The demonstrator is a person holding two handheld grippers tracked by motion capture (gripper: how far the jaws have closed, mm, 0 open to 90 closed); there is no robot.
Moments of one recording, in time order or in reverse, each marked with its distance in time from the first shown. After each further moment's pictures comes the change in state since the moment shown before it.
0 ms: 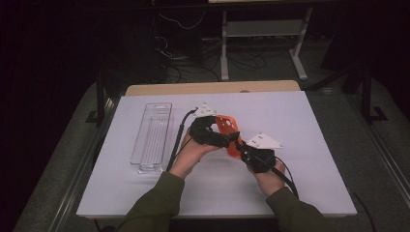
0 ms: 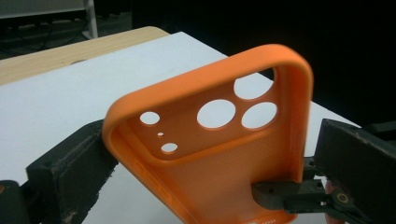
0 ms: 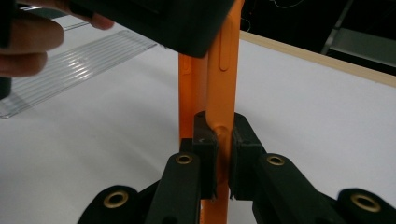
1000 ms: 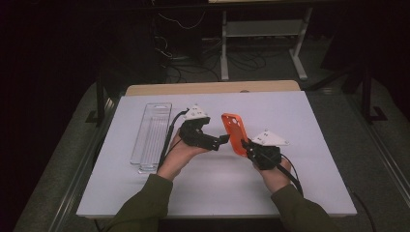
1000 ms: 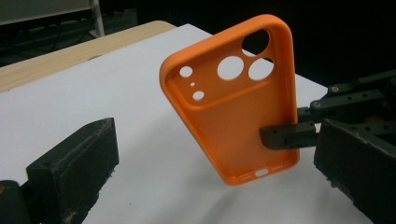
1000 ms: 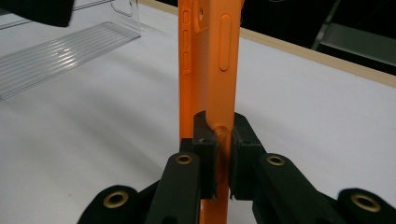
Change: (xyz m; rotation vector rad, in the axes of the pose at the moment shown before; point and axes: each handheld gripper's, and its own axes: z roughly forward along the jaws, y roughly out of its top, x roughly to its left) left arm 0.006 -0.003 -0.026 0.027 0.025 0.041; right arm -0.016 -0.001 -0.001 0.032 -0.031 -0.009
